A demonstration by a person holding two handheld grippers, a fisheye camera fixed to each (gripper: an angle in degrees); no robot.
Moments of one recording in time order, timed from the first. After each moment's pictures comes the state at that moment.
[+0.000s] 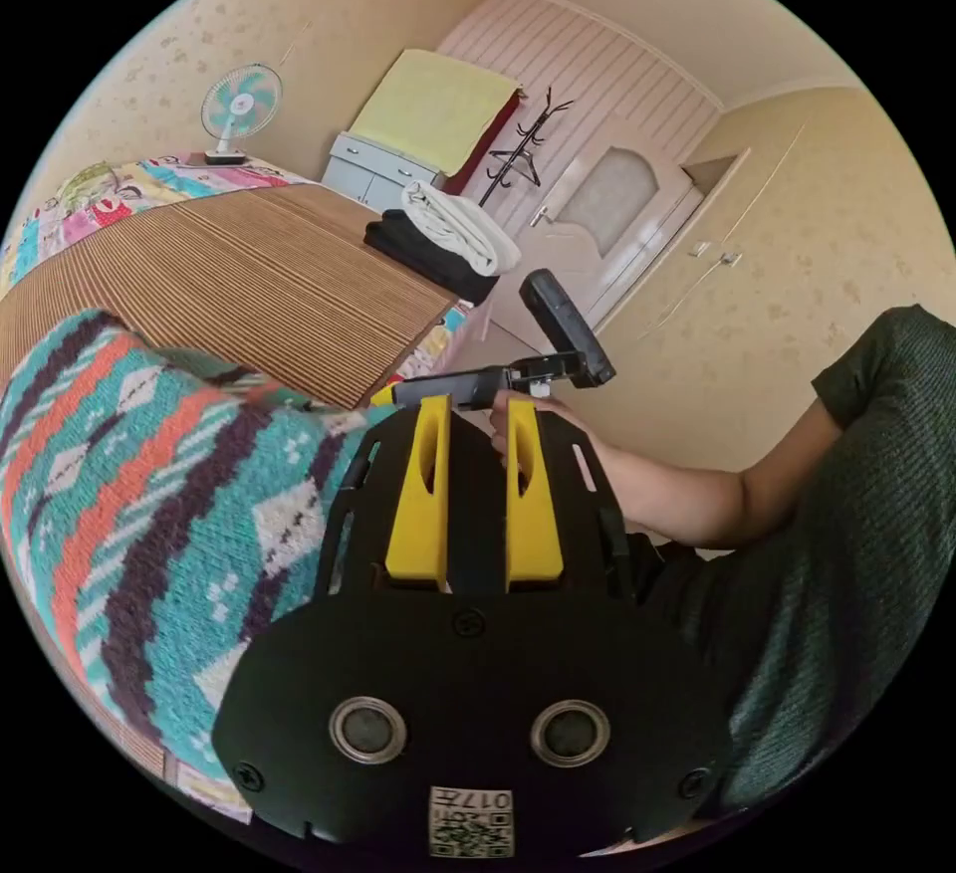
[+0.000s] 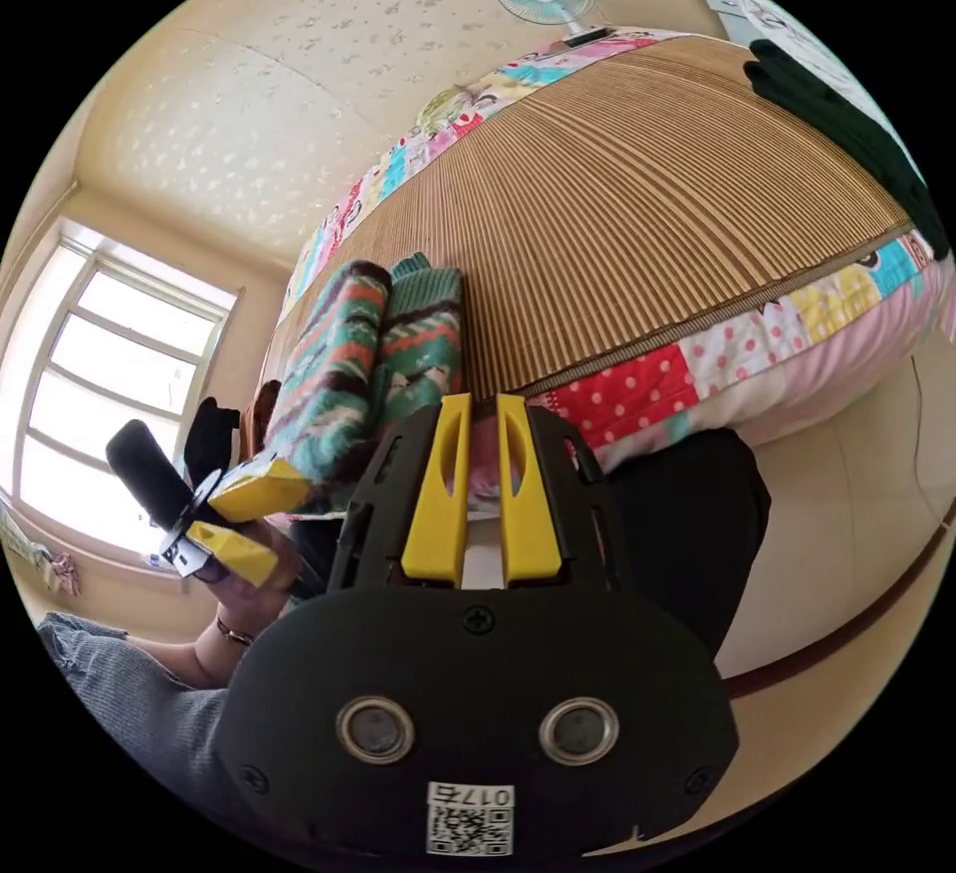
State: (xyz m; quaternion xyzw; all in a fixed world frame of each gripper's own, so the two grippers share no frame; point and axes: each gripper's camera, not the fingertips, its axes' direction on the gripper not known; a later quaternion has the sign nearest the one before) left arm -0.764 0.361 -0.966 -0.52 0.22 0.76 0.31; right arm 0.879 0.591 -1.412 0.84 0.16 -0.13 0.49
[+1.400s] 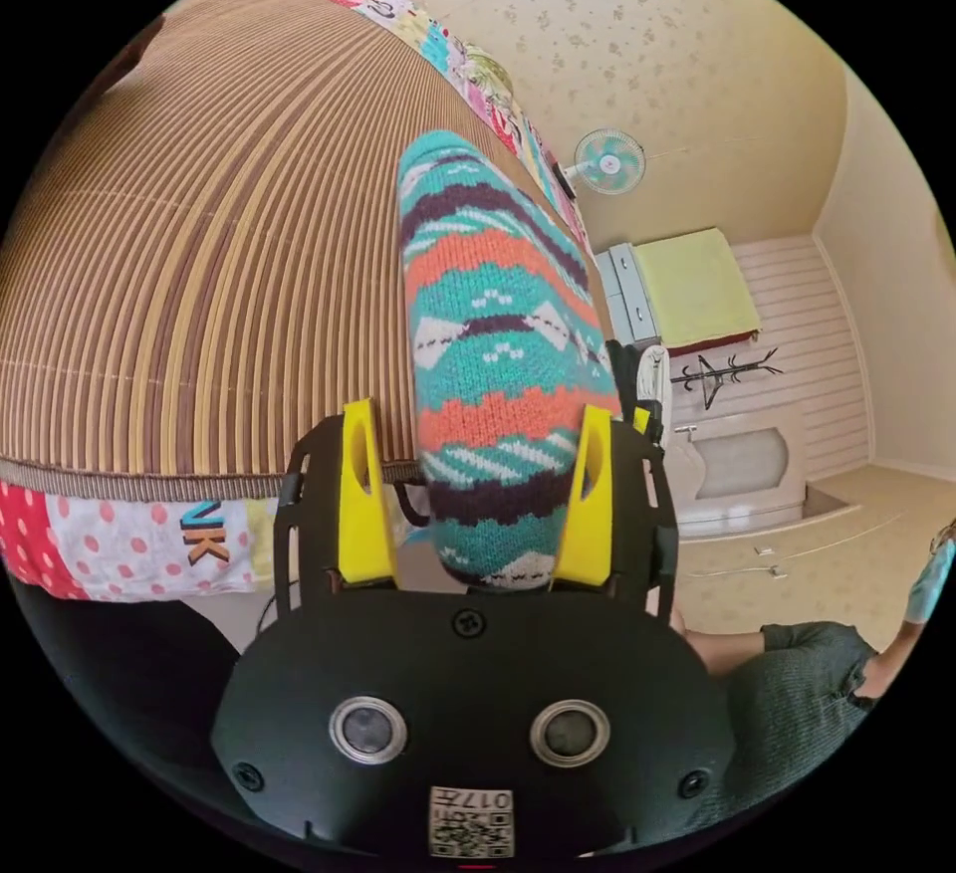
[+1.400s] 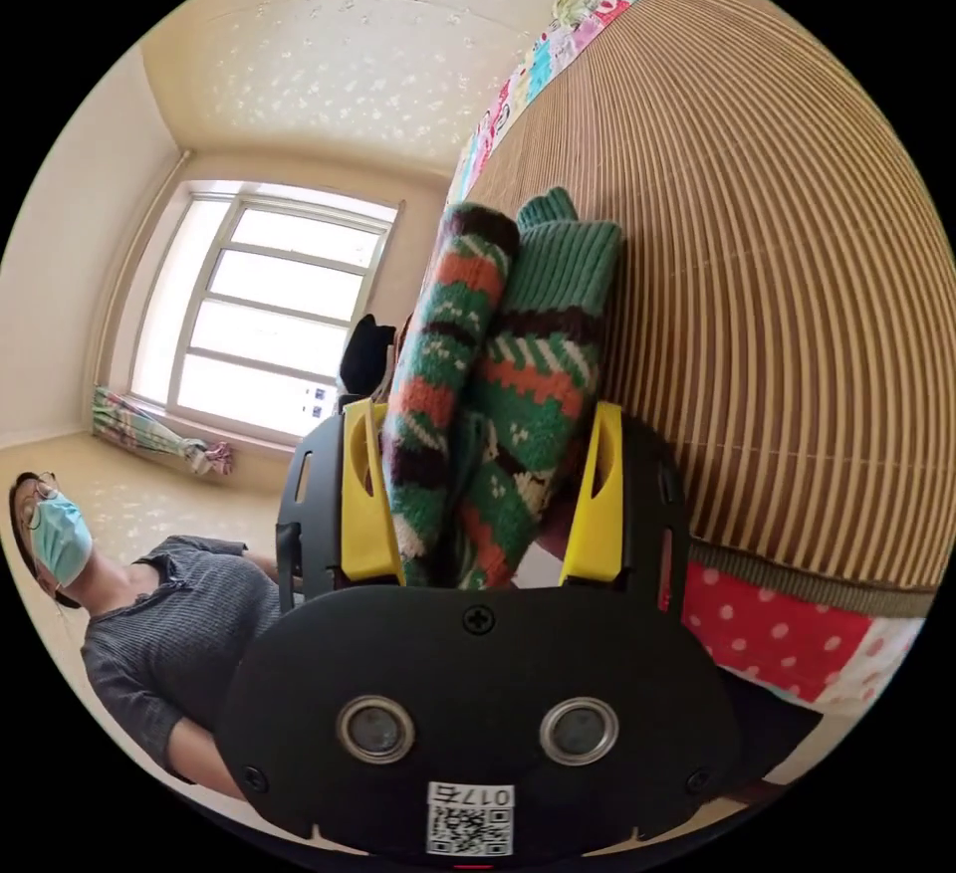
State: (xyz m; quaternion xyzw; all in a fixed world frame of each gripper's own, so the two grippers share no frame) left arm -0.665 0.065 -0.836 -0.46 0.06 0.57 0.68; right arm 0.923 0.649 -1.552 0.66 0.10 -0.37 0.64
